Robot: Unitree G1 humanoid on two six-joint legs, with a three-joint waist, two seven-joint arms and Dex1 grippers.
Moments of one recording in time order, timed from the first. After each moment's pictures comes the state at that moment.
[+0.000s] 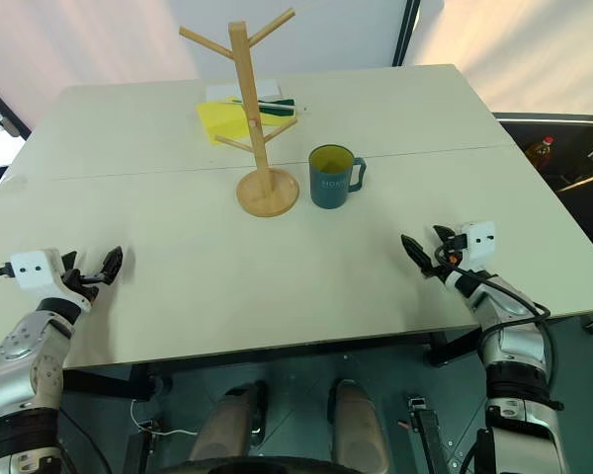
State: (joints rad) left arm -0.04 0.43 0.45 0.10 -0.38 0.19 -0.30; right arm -0.28 -0.49 -0.28 0.40 0.36 0.08 0.72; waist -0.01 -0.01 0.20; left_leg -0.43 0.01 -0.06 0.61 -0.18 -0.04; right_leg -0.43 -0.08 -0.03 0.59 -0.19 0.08
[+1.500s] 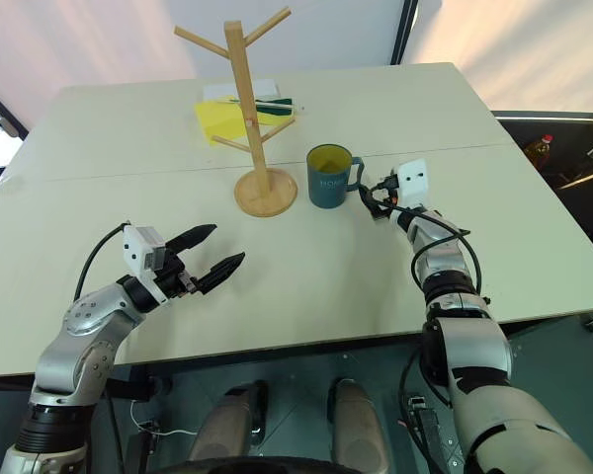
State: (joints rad) left arm -0.06 0.43 0.08 -0.28 -0.47 0.25 -0.72; right arm -0.89 -0.36 -0.13 1.09 0.11 -0.23 0.50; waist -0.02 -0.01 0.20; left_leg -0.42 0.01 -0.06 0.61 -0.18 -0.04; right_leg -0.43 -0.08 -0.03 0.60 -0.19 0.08
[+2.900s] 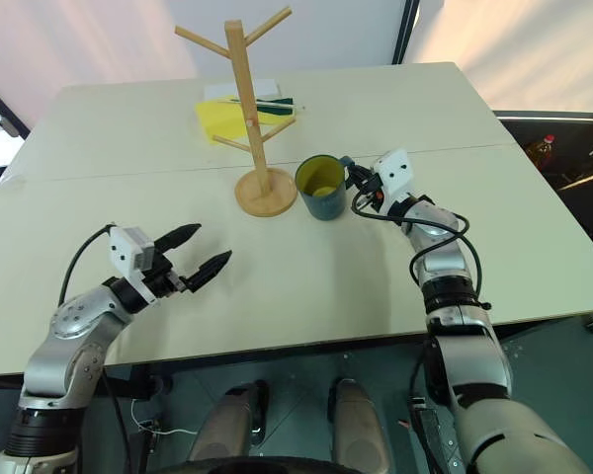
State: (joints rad) left arm -0.05 0.46 0.16 -0.23 -0.43 0.20 -0.68; right arm -0.71 -0.39 -0.04 0.50 0.07 -0.10 0.67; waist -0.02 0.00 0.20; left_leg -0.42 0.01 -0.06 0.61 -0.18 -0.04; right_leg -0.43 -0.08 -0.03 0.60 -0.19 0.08
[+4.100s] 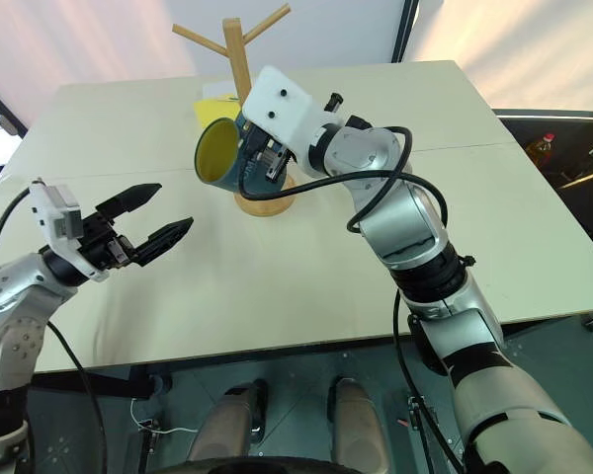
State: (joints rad) left arm -0.12 0.67 0.31 -0.36 -0.72 0.36 -0.79; right arm -1.02 -0.35 0.33 -0.21 -0.14 0.83 0.60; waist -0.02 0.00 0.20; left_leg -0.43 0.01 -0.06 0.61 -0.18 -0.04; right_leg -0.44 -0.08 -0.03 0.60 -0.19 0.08
